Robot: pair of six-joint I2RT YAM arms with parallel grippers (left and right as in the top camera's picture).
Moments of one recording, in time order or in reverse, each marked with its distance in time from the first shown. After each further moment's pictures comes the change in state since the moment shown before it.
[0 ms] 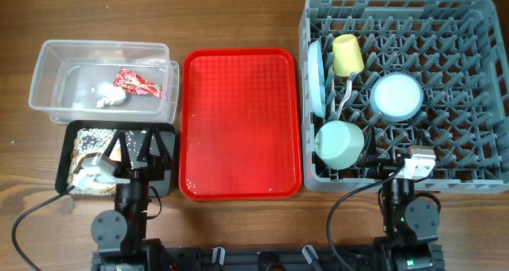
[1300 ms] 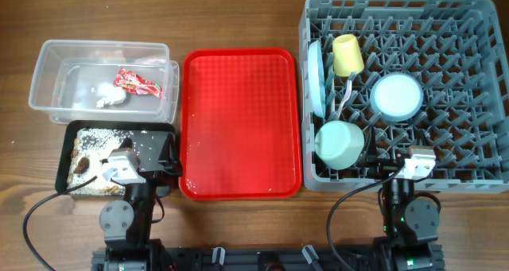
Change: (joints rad) left arm -0.019 -0.021 -0.042 -0.158 0.018 0.303; right arm 0.000 0.000 0.000 0.000 0.000 0.000
